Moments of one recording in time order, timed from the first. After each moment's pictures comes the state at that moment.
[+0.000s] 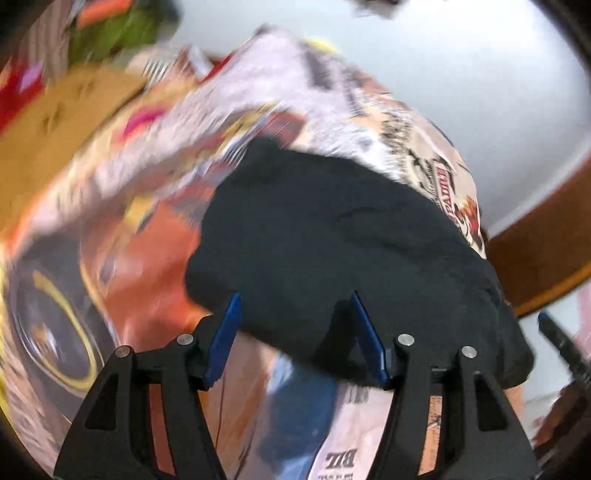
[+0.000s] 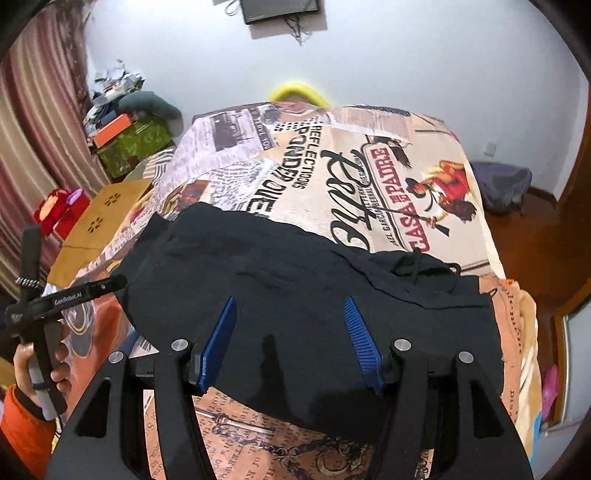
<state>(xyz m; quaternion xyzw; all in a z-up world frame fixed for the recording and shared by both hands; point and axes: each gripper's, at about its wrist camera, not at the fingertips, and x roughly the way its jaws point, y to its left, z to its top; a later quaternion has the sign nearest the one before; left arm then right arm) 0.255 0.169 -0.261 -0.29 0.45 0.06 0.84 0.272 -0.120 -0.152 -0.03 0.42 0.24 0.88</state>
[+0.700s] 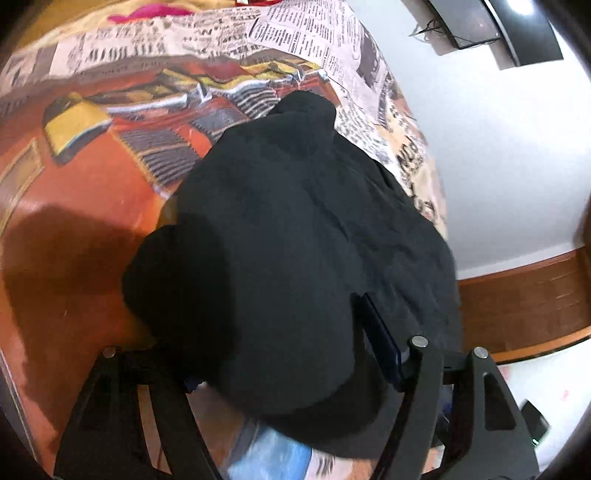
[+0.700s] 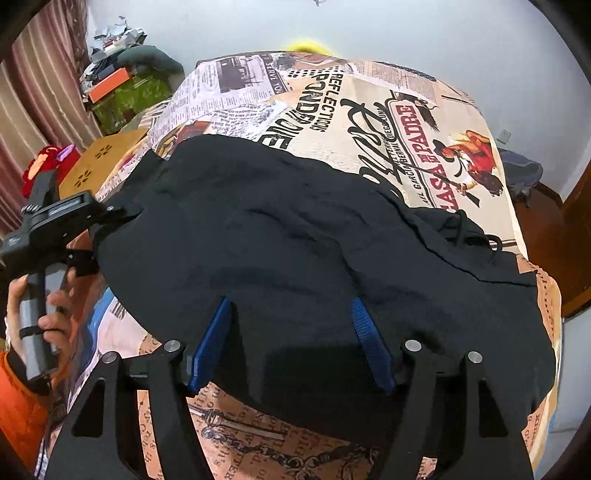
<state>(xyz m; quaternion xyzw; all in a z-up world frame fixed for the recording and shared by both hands) 0.304 0.190 -0.316 -0.46 0.42 0.03 0.78 0.276 -0.087 -0.206 -0.07 0.47 0.22 0.85</state>
